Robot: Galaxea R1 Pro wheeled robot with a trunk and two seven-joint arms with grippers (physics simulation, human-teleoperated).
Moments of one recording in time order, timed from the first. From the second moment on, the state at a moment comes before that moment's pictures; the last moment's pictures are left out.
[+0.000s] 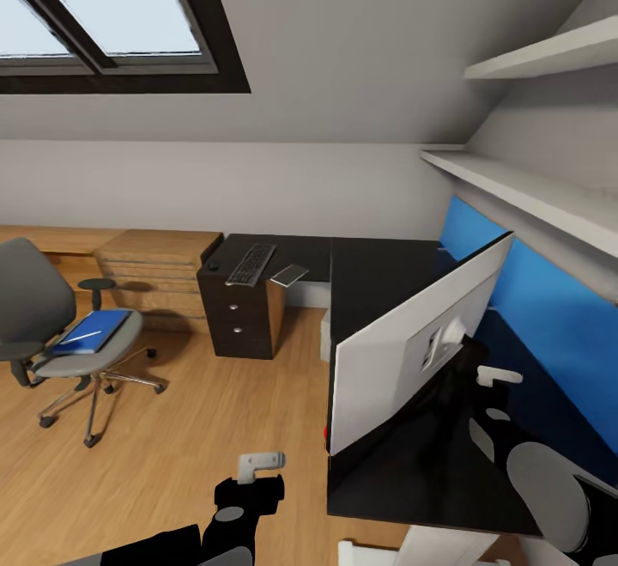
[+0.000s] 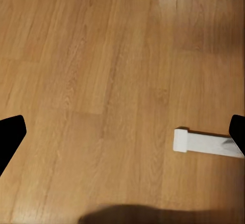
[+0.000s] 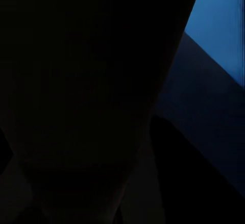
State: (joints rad) left arm -0.59 0.26 -1.38 -1.33 1.32 0.02 1.08; right arm -0.87 -0.18 -0.50 -0.12 0.37 -0.33 -0.17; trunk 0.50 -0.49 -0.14
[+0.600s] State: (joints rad) left arm -0.59 0.27 -1.37 -1.34 1.32 0.02 1.08; right arm -0.87 -0.18 -0.49 -0.12 0.37 -0.33 -0.17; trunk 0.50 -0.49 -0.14
